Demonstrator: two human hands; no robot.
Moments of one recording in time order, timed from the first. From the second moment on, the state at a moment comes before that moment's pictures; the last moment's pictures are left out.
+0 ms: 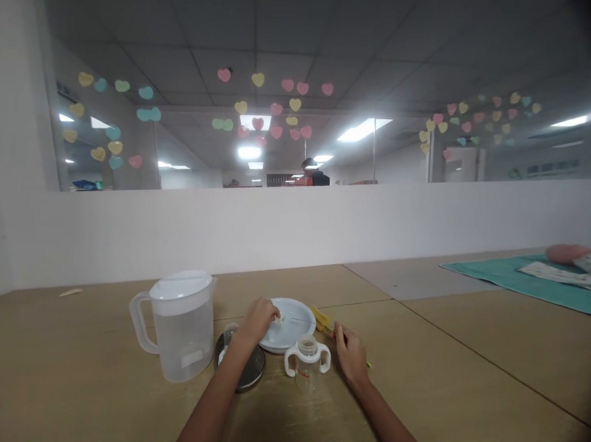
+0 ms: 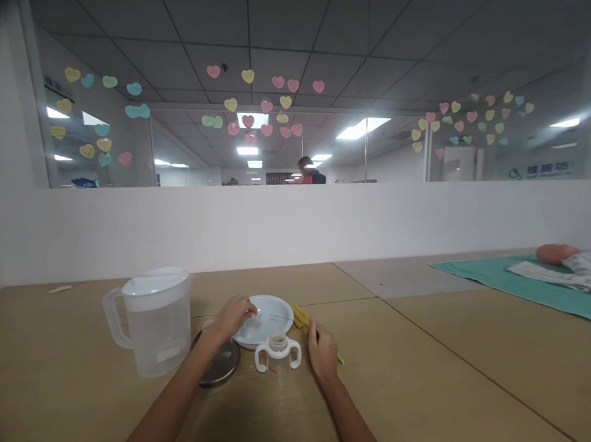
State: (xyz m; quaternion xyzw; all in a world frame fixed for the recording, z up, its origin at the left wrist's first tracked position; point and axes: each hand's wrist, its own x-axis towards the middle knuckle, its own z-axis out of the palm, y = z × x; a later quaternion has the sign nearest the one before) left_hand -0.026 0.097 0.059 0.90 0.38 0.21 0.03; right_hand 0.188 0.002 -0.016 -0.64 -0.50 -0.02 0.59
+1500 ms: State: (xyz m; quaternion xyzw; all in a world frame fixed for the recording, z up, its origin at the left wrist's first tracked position) left_hand -0.010 0.047 0.092 0.92 0.22 0.23 0.23; right_hand 0.181 0.003 -0.020 -0.65 -0.58 -0.07 0.49
